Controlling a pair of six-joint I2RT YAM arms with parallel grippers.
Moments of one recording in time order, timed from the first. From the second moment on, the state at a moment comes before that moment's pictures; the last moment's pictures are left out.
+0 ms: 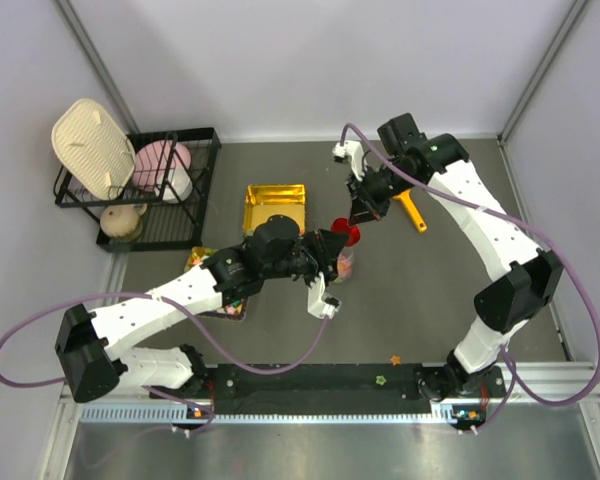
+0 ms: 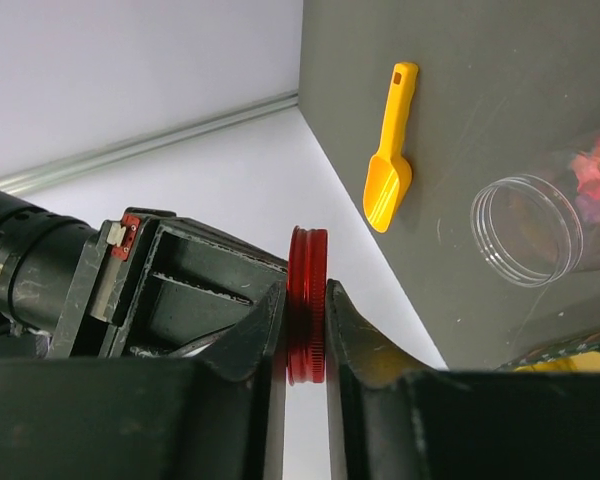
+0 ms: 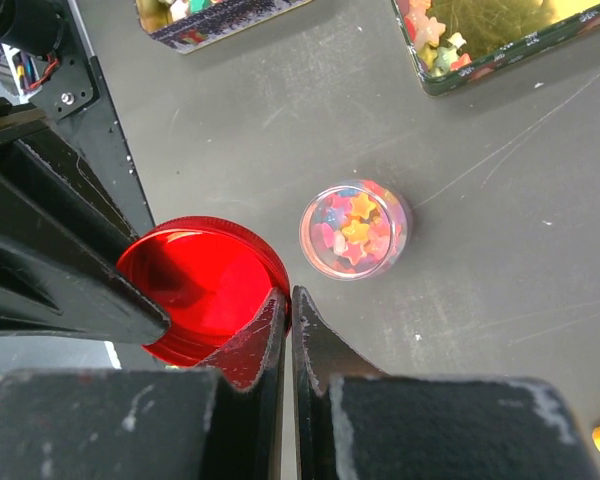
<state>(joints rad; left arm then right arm) -0.95 1.22 1.00 -0.19 0.29 1.75 0.49 1.69 1.83 -1.21 -0.66 -0.44</state>
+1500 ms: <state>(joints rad) -0.47 1.59 1.49 -0.27 0.70 -0.14 0.48 1.08 1.42 -0.79 -0.22 -0.45</state>
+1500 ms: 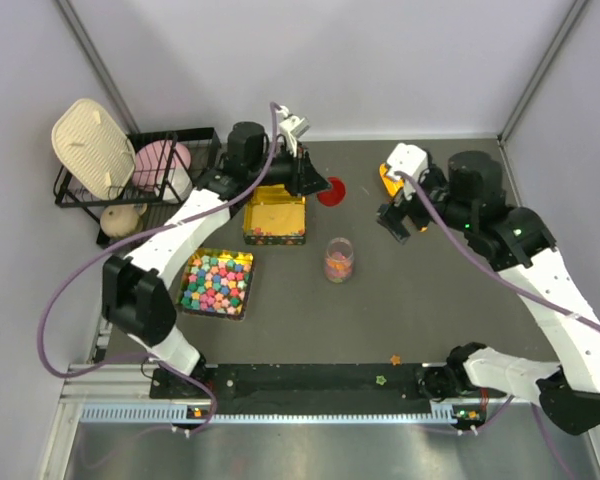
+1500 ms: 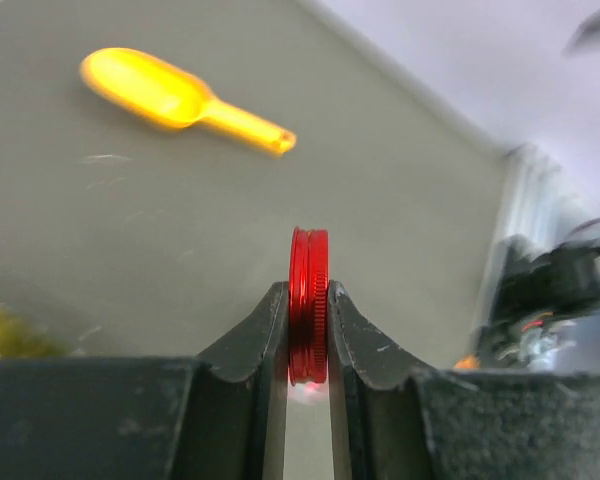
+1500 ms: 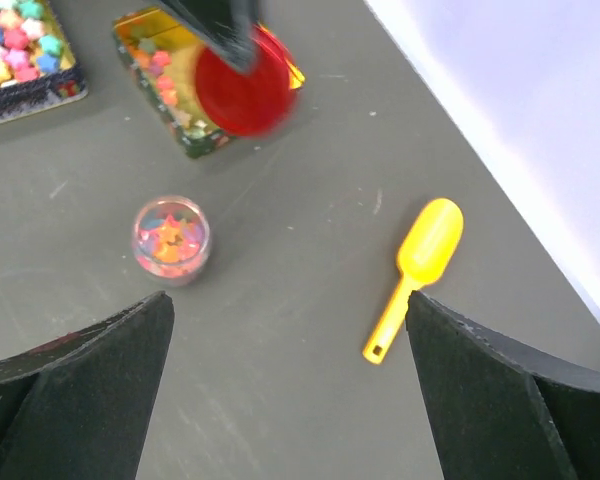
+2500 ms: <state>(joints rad) -0.43 1.87 1.24 0.64 0.95 -0.99 0.67 1.38 1.37 -0.57 -0.07 -0.42</state>
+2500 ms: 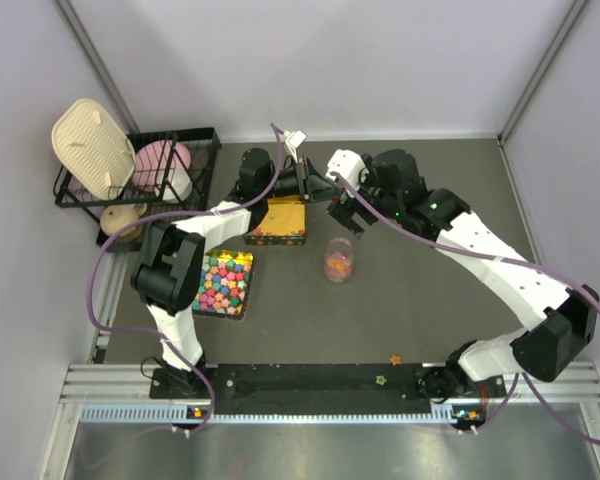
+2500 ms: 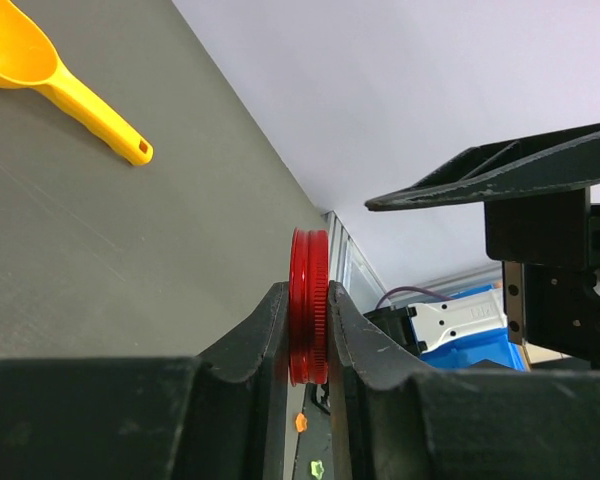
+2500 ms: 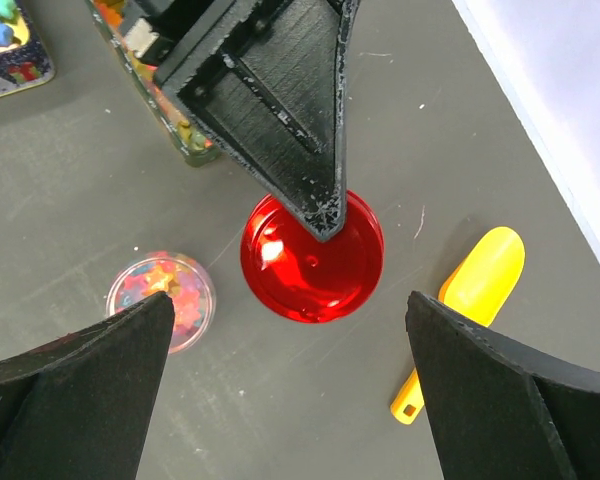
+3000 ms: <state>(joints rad) -0.43 1.87 1.24 0.69 0.96 -1.04 0.67 1.42 1.35 -0.51 -0.03 -0.43</state>
